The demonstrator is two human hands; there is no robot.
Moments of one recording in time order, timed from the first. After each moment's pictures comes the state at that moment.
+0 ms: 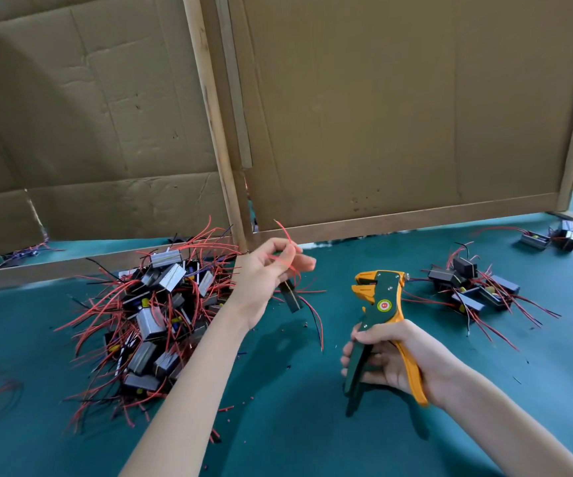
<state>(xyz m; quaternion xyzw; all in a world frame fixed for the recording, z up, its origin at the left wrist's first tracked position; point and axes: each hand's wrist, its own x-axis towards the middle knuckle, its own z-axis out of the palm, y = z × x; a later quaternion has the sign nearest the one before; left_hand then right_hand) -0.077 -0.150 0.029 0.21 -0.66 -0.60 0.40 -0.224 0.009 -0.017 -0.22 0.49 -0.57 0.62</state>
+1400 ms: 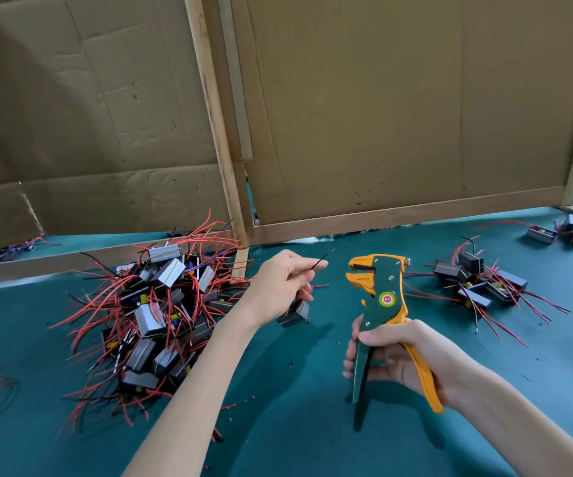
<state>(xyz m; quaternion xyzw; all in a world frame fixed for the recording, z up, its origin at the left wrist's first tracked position) -0.079 -0.145 0.023 0.25 -0.84 -0.39 0.27 -0.222 0.016 -0.013 -0.30 0.44 -0.57 0.63</state>
